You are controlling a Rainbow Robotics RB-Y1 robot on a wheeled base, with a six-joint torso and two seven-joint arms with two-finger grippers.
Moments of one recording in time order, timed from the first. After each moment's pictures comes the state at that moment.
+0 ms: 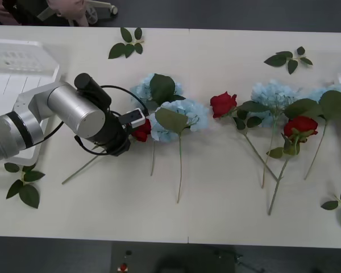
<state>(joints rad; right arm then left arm) -0.20 -1.10 0.07 -1.32 -1.10 0.81 1.74 -0.89 0.72 -1.02 -1.28 1.06 0.95 -1.93</state>
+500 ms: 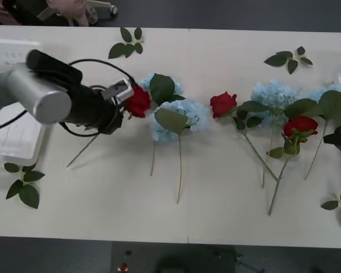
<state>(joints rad) -0.25 -1.10 0.29 -1.46 -0.97 0.87 1.47 -0.91 0.98 -1.02 -1.52 1.26 0.68 -1.93</state>
